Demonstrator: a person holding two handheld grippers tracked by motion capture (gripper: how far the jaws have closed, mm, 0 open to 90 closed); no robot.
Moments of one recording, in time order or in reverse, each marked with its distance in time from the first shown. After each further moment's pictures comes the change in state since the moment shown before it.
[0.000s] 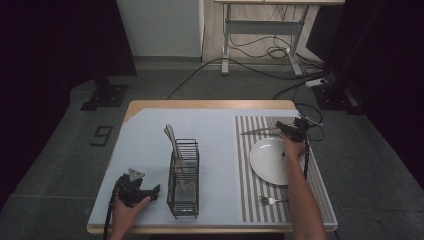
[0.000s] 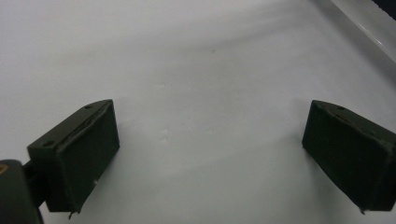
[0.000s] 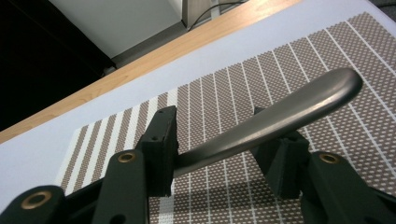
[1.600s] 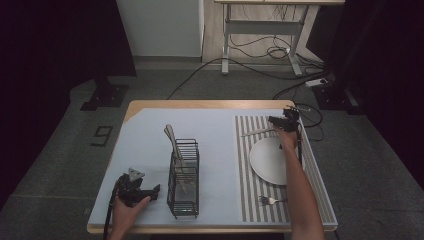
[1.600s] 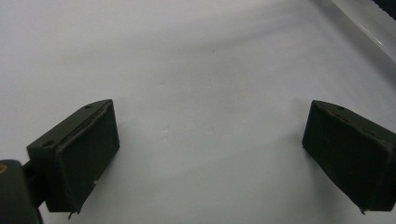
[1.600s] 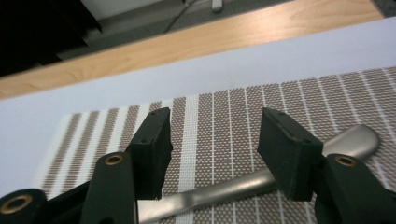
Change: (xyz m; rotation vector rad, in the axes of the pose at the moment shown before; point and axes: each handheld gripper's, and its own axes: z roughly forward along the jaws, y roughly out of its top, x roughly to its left) left arm 0.000 0.000 0.000 0.000 -0.001 -0.003; right arm 0.033 0.021 0.030 0.108 -0.054 -0.193
